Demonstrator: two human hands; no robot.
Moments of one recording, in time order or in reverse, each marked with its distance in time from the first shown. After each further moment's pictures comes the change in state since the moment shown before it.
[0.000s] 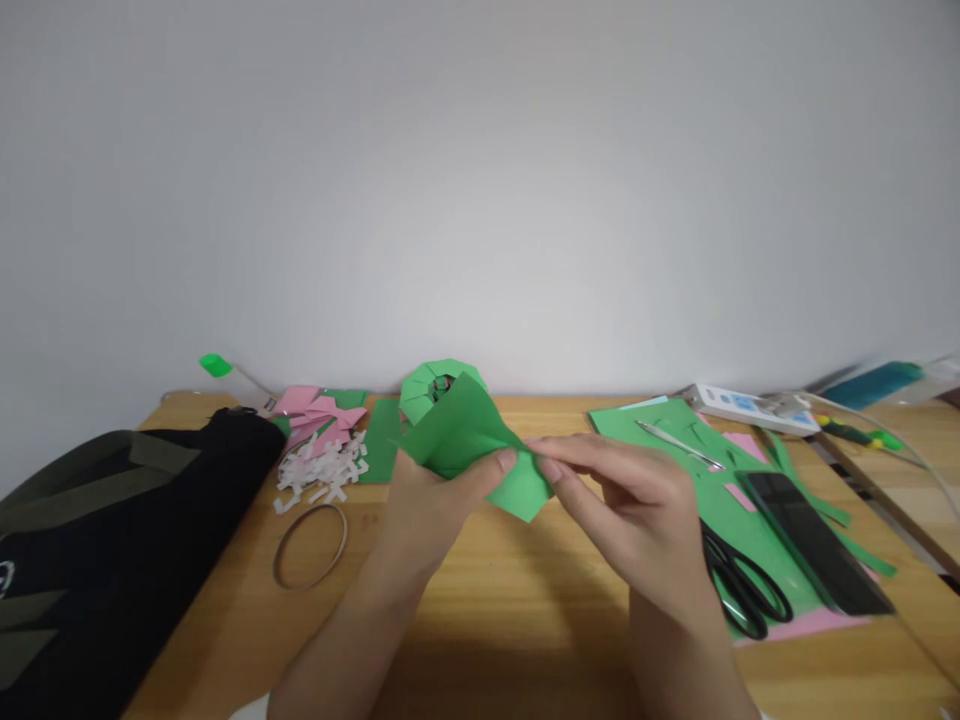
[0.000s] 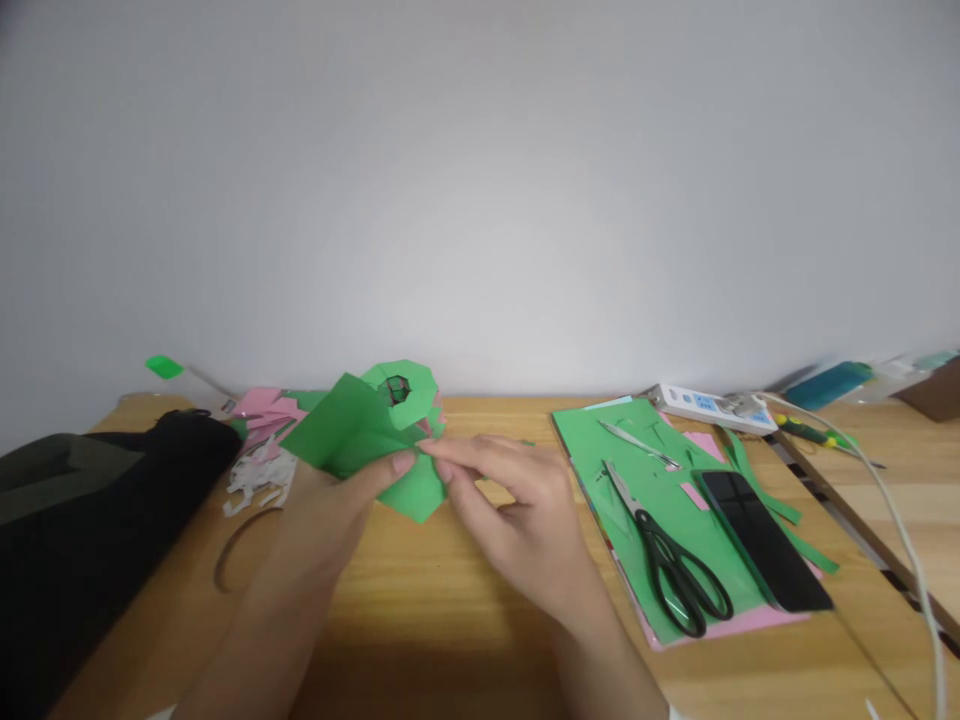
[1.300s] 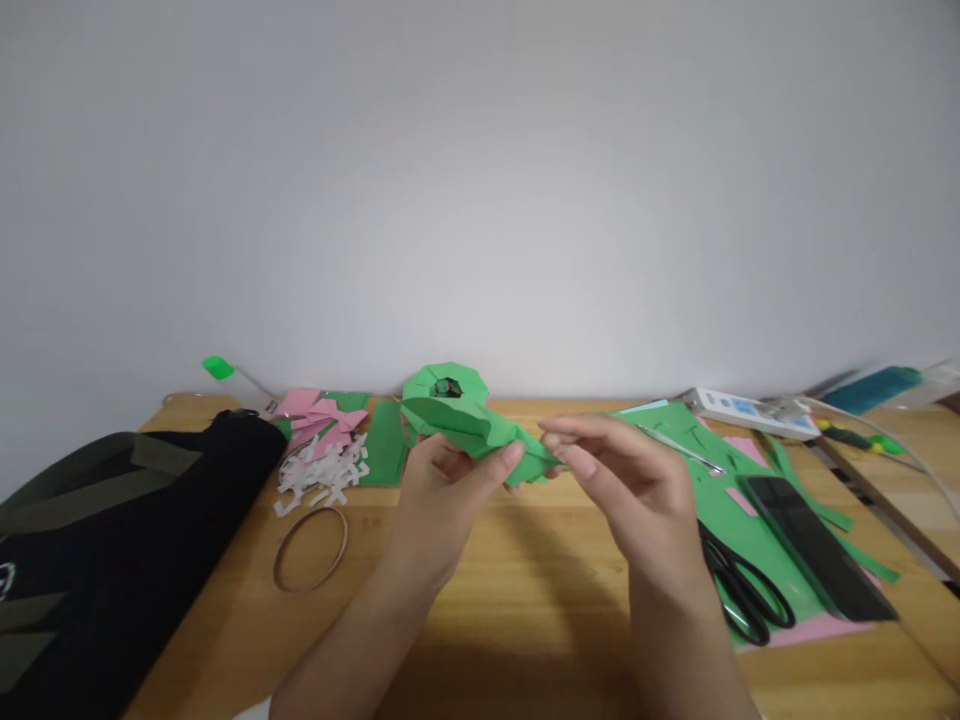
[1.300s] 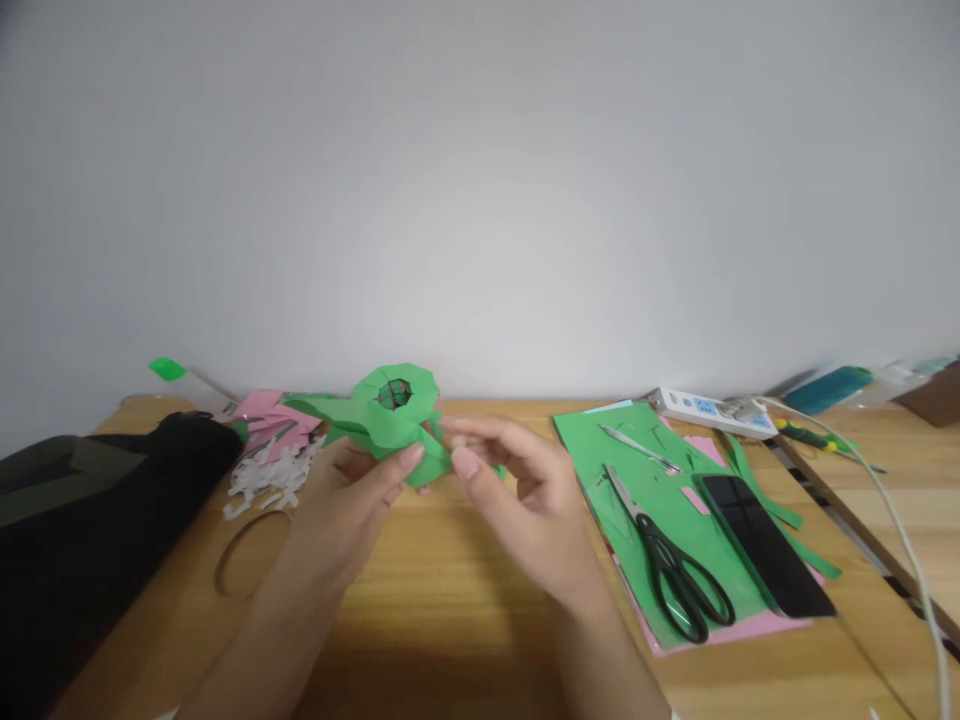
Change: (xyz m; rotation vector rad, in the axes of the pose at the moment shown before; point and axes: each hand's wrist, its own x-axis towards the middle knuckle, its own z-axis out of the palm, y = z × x) left_hand 0.004 -0.010 -0.001 -0.201 -0.266 0.041; right_hand 0.002 0.005 -0.001 0.203 0.025 0.182
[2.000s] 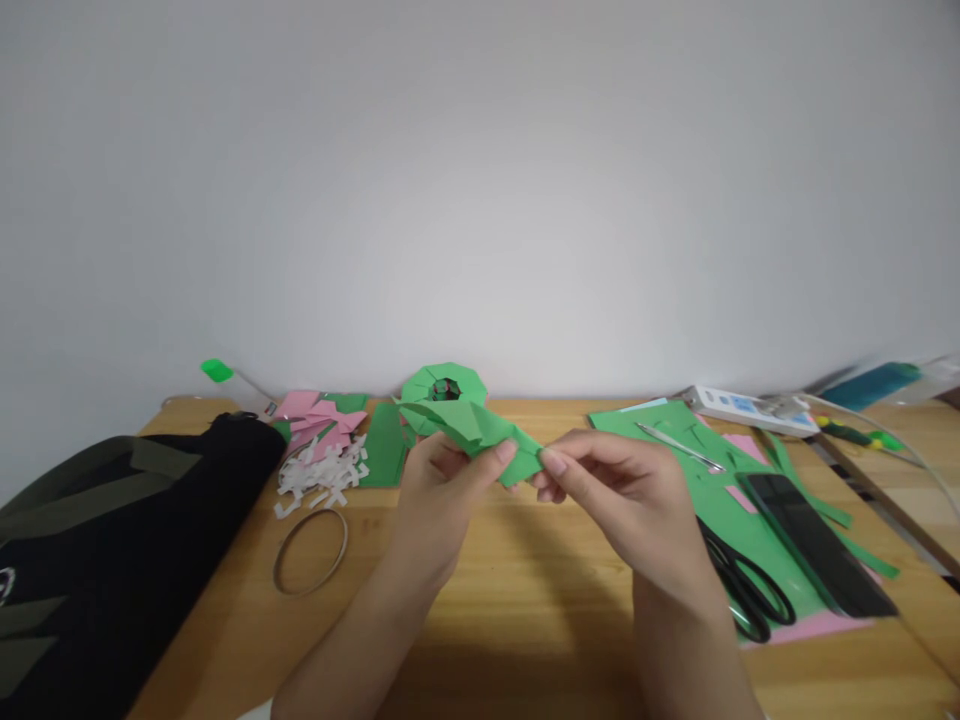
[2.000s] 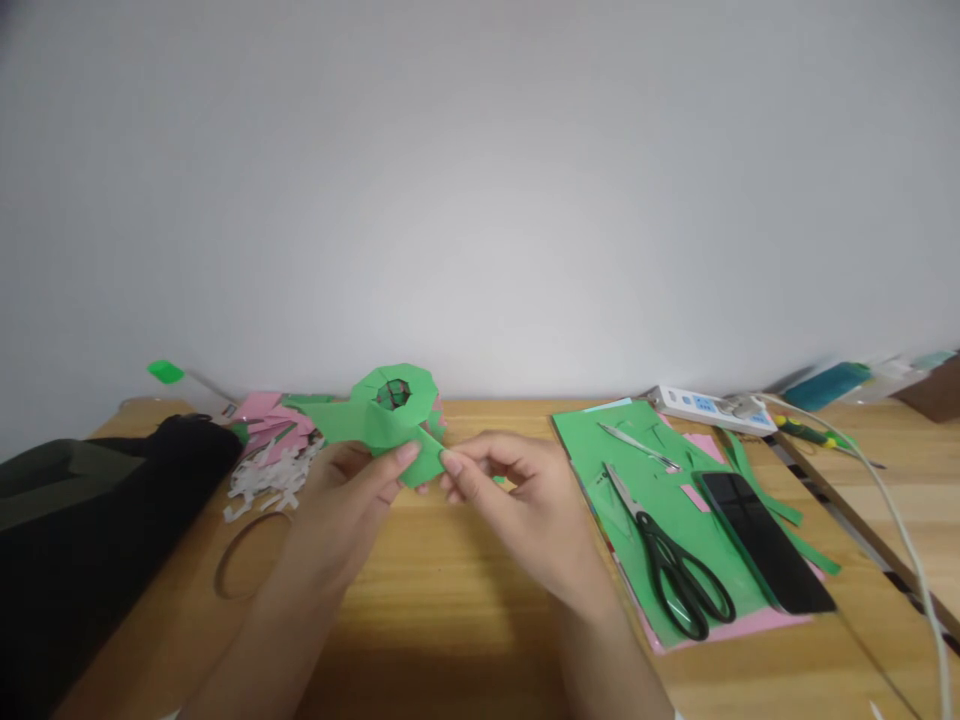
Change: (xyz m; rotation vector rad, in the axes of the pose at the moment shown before) left_hand 0.003 0.001 0.002 -0.008 0.051 -0.037; right_hand 0.001 -0.002 -0.001 0.009 -0.086 0.165
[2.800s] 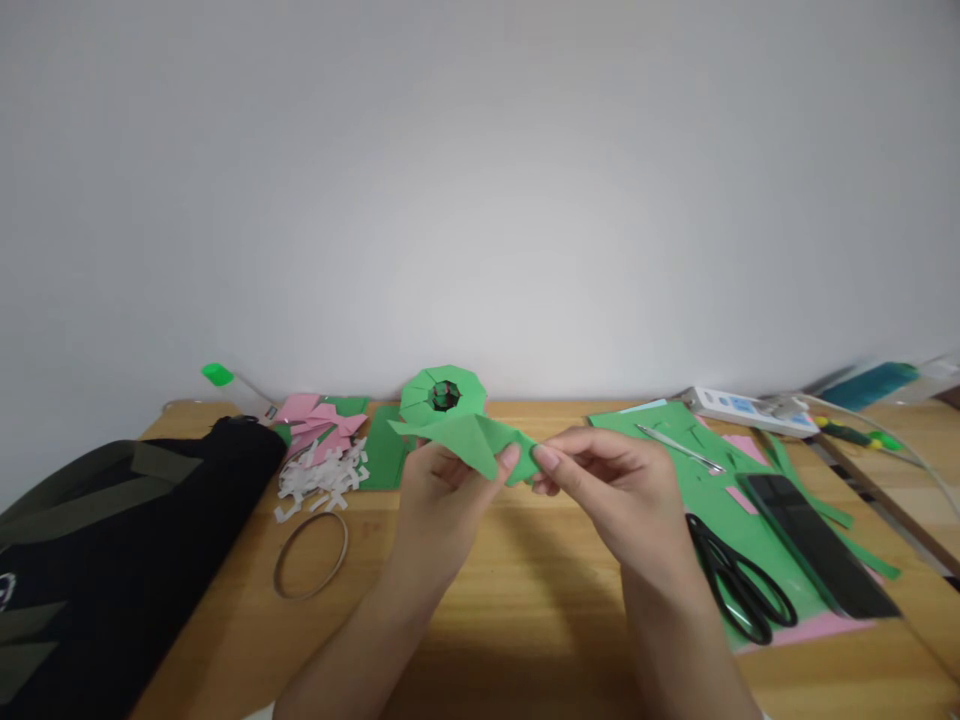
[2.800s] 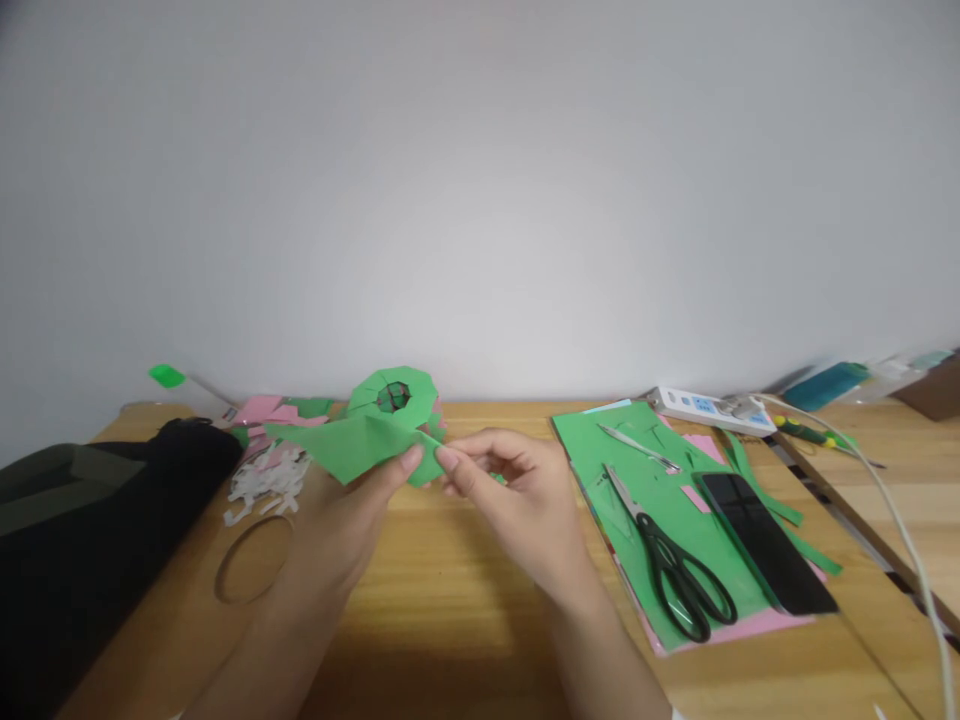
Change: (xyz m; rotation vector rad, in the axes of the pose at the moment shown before) left_hand -0.004 -0.001 0.001 0.184 0.041 0.160; right_hand 0.003 0.005 0.006 0.110 0.122 0.058
